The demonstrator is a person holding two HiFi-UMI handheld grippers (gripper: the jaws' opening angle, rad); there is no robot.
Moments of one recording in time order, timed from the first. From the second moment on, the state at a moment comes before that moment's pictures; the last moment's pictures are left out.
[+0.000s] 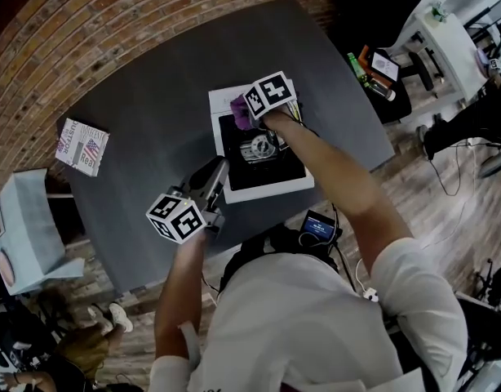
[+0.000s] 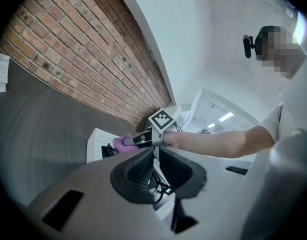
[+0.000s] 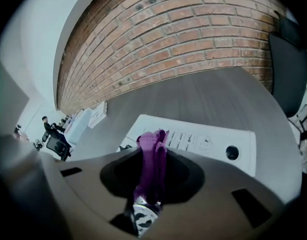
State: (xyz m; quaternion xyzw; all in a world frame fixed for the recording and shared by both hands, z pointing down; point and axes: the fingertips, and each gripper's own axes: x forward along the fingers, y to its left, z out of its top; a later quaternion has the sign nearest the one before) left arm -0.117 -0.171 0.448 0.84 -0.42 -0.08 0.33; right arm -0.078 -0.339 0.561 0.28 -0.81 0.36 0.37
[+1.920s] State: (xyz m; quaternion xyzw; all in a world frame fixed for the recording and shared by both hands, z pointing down) left arm -0.017 -0.235 0.447 0.80 -0.51 -0.06 0.32; right arm 0.008 -0.371 0.541 0.05 -0.85 0.04 0.52
